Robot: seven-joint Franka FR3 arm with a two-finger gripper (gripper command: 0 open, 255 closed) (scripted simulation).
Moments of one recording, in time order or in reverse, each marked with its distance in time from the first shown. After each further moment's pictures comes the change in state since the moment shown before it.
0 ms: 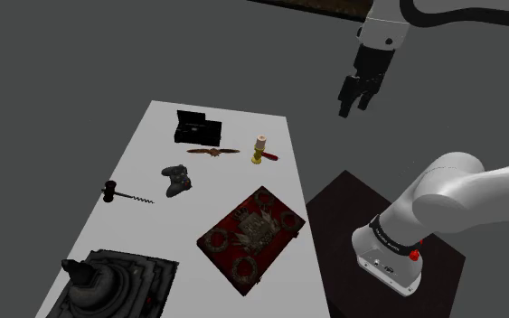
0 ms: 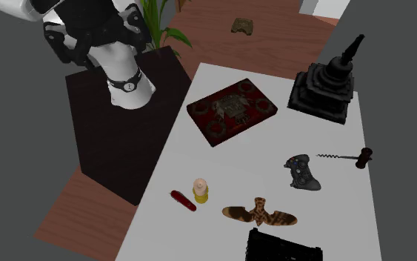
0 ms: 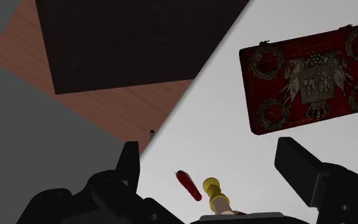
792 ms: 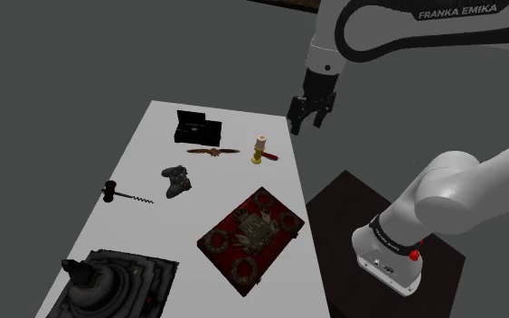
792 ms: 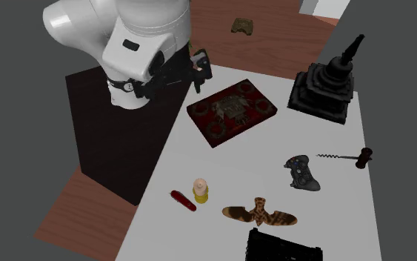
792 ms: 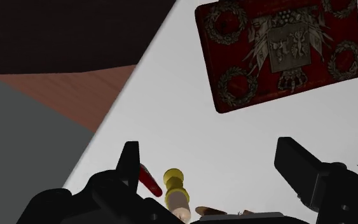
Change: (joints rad) arm 0.059 0.244 0.138 -0.006 0.120 0.275 0.164
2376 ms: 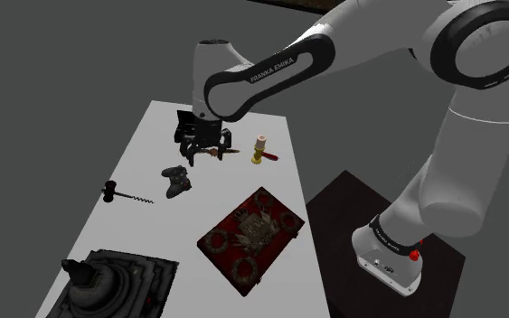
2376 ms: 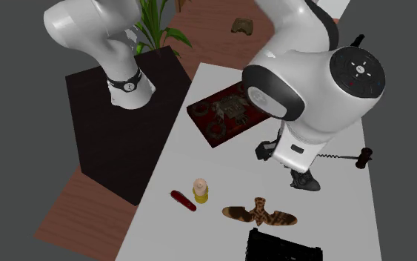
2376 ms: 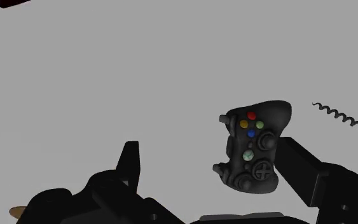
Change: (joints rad) arm 0.137 0.868 0.169 0.519 -0.088 0.427 0.405
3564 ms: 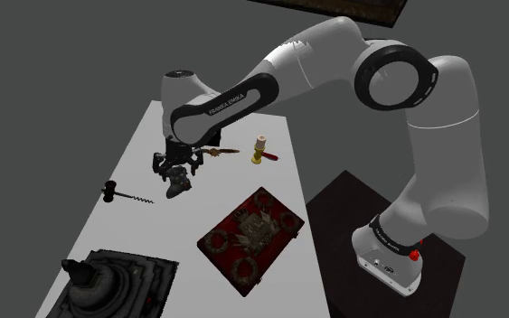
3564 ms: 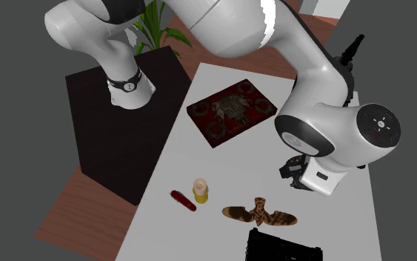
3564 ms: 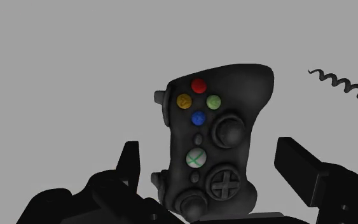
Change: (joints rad) arm 0.102 0.350 -0.036 0.320 -0.075 0.050 0.099
